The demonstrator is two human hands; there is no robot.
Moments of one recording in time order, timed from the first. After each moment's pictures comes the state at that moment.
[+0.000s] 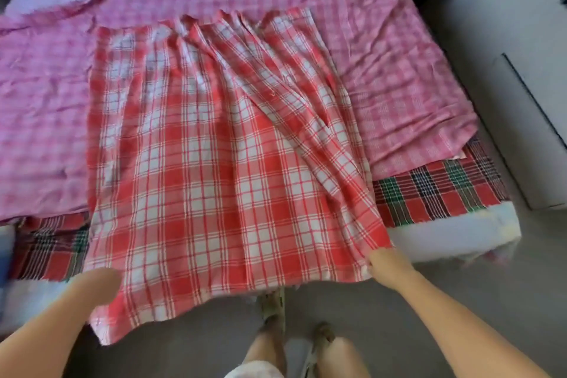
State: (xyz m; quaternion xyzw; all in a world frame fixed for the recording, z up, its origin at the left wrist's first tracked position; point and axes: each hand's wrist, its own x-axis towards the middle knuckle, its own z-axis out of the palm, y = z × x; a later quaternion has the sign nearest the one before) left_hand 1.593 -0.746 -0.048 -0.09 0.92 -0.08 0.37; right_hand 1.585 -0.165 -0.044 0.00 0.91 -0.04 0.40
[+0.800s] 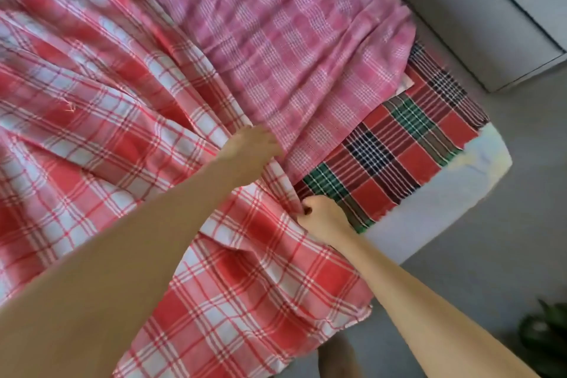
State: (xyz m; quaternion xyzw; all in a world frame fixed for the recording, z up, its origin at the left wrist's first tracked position) left_hand 1.263 -0.198 -0.164 0.59 0.80 0.03 0.10; right_hand 1.435 -0.085 -0.190 0.26 0.85 -0.37 0.27
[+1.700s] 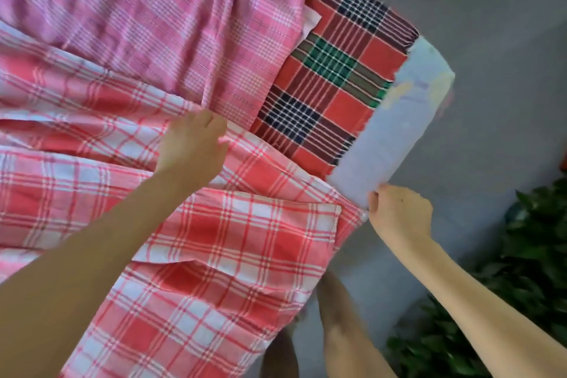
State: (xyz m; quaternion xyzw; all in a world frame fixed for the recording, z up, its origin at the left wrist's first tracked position) left_hand 1.295 -0.117 -0.169 0.50 0.86 0.03 0.10; right_hand 1.577 0.037 -0.174 0.45 0.86 -0.11 0.24
